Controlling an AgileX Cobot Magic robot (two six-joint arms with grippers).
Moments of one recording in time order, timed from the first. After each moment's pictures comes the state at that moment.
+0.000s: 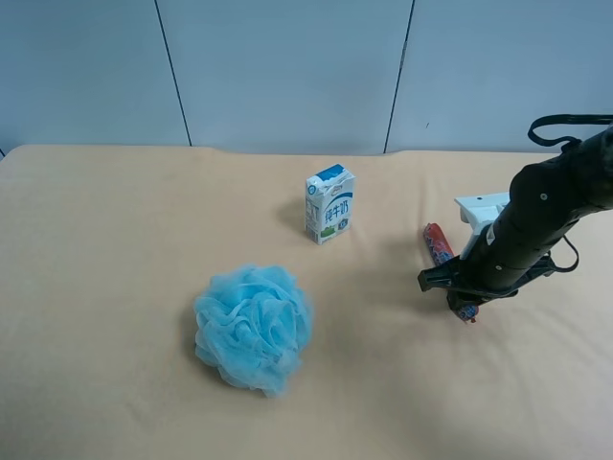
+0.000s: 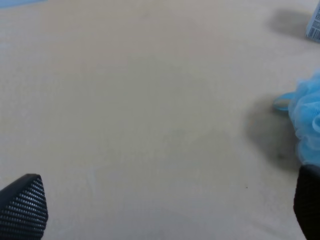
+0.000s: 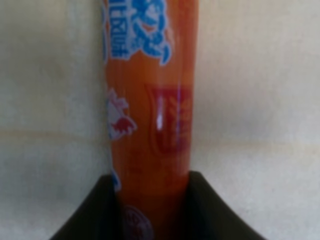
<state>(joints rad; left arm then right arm) -0.12 -0.01 -0.51 -0.03 1.05 0.11 0.26 1.78 -0.71 -0.10 0.36 0.21</state>
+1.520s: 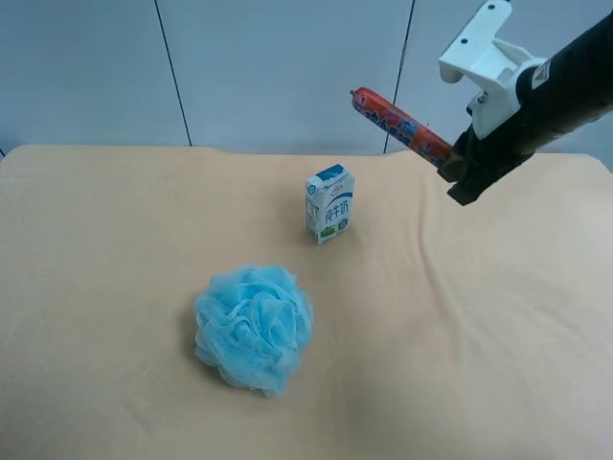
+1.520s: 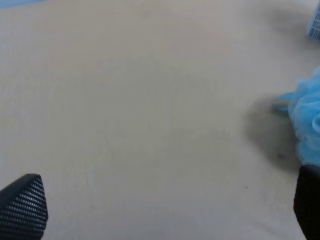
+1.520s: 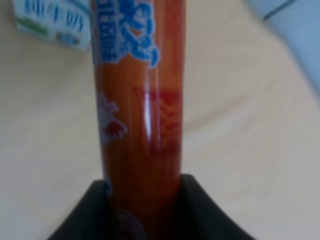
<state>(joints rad) -0.12 -0.01 -0.51 -0.03 1.05 0.11 0.32 1.42 -0.97 0.07 0.54 -0.76</state>
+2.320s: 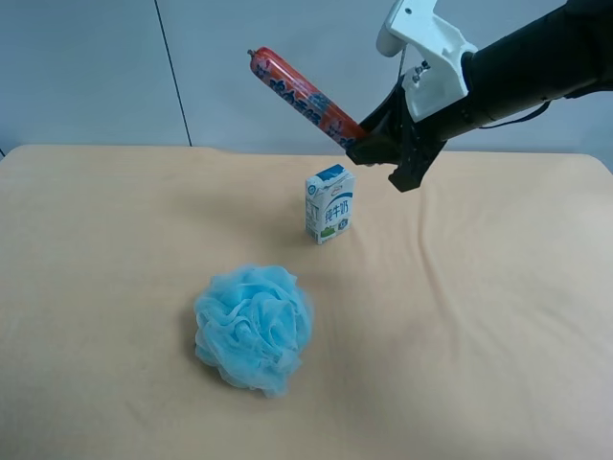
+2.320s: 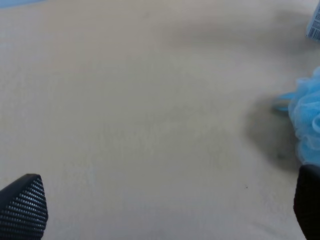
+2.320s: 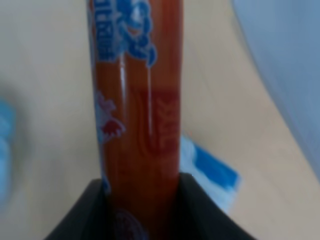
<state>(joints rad) -0.12 -0.01 -0.51 -0.03 1.05 0.11 0.32 1.55 -1.02 1.04 0.60 -1.75</state>
